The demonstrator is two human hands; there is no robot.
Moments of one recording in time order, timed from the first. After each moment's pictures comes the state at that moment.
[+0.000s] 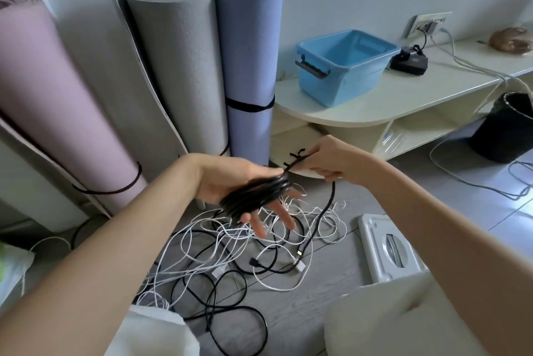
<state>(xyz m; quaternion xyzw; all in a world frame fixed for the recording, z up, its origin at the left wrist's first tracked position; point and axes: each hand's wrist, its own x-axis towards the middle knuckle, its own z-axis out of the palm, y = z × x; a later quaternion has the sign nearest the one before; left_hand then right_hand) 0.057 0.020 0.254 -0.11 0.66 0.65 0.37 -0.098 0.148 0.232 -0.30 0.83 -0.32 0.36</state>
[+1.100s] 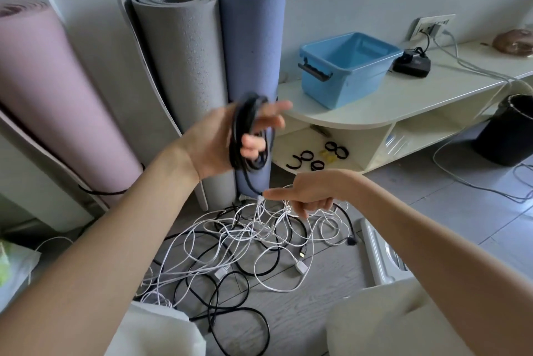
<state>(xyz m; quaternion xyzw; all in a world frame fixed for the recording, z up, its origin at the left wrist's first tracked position) 0.049 0.004 0.272 -0.06 0.45 0.89 0.04 -0.058 0.137 0.229 -0.40 0.79 0.03 0.46</state>
